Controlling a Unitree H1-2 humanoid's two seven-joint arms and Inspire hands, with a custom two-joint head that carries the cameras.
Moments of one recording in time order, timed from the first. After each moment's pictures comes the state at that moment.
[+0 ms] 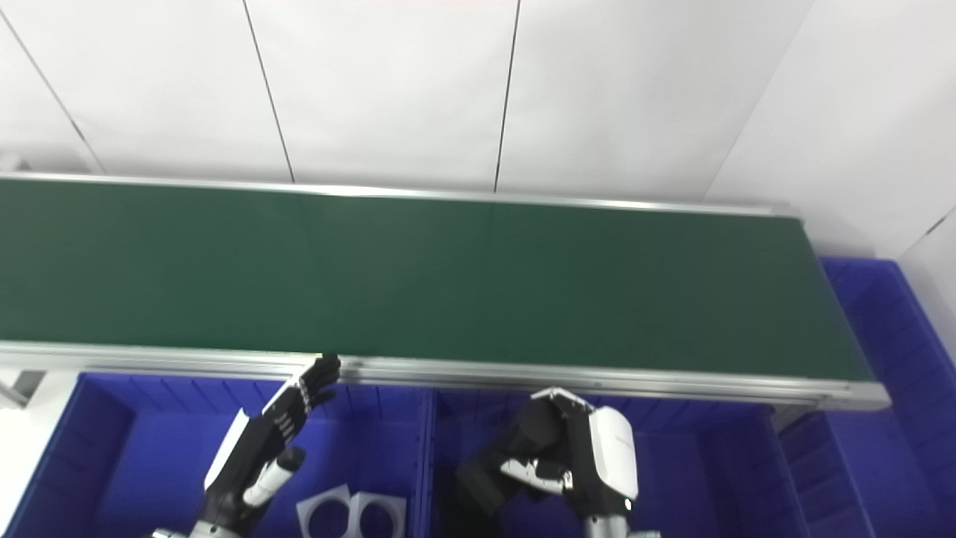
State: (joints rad) left arm 0.23 0.15 -0.31 0.09 0.02 -0.44 -0.07; right arm 0.25 -0.08 0.16 0.15 -0.69 -0.20 -0.41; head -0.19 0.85
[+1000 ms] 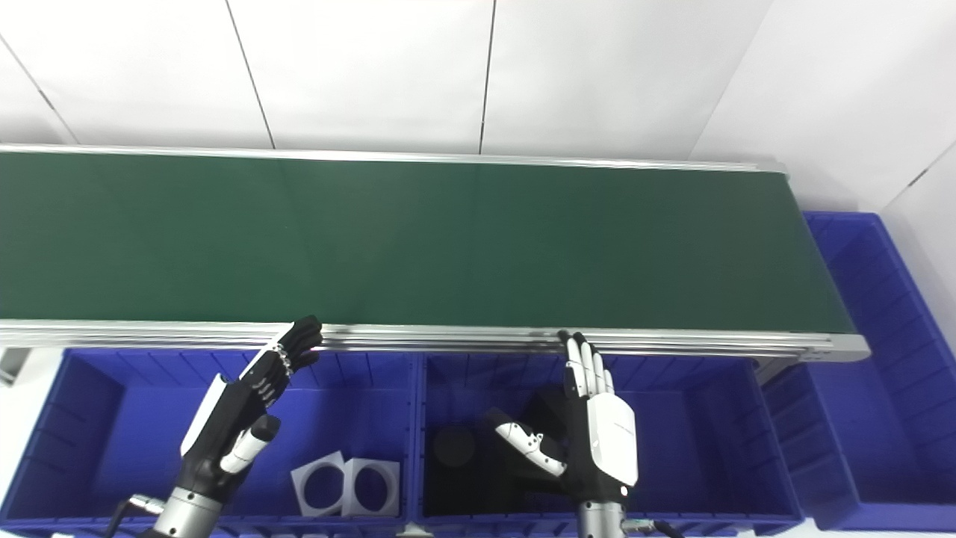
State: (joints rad) left arm 0.24 0.15 -0.24 0.06 0.00 -0.44 -0.17; right arm 0.35 -0.07 0.20 0.03 -0.68 -0.18 -0.49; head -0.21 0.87
